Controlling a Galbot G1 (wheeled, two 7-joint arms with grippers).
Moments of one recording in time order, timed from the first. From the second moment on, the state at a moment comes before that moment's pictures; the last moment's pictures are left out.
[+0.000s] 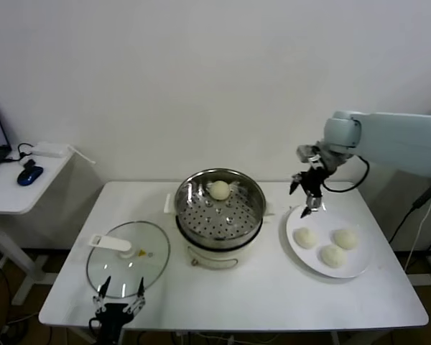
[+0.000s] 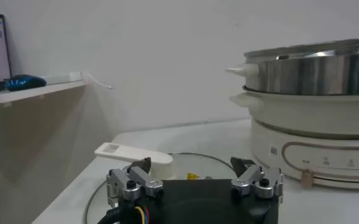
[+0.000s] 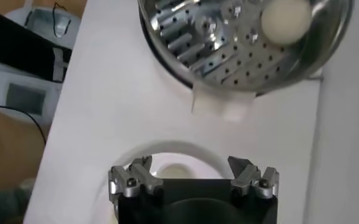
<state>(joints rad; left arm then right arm) 1.73 -1.54 -0.65 -1.91 0.02 -0.14 0.05 0.84 0.93 -1.86 1.20 0.73 -0.15 -1.03</state>
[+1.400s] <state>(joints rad) 1.73 -1.55 -0.67 -1.89 0.03 -0.15 0.04 0.32 0.93 -1.44 0.91 0.38 -0.25 -0.97</state>
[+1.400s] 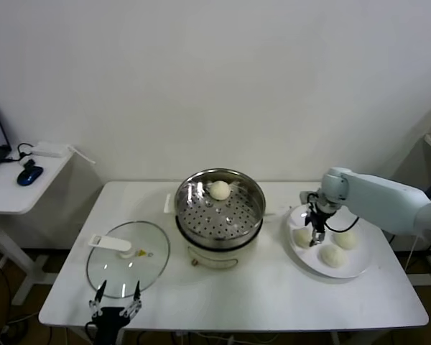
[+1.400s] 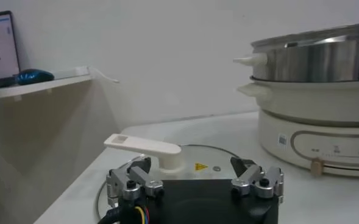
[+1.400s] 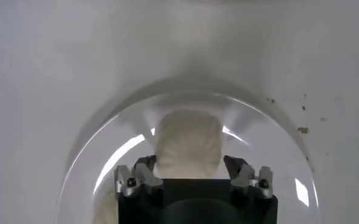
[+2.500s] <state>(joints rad) 1.73 -1.55 -0.65 -1.91 0.06 -0.16 0.04 0.97 0.97 -1.73 1.26 0.82 -0.34 -1.05</state>
